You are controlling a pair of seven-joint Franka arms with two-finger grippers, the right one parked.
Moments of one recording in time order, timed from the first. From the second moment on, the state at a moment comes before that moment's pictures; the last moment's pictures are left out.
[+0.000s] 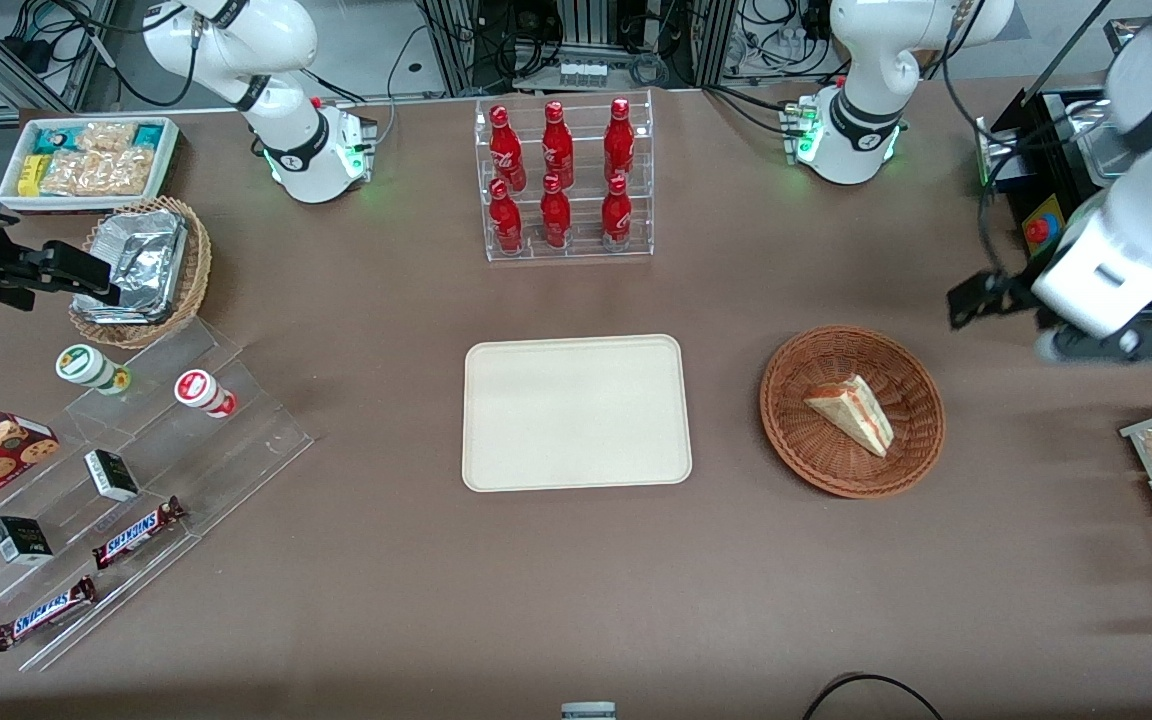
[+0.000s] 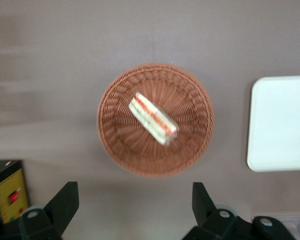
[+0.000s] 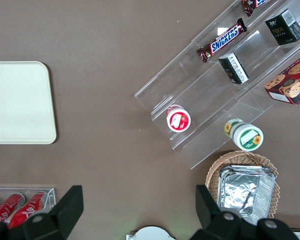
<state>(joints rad) -0.07 0.08 -0.04 -1.68 0.00 1.71 -0.12</state>
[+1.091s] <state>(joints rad) -0.17 0.14 -0.05 -2.26 0.00 2.45 -0.97</state>
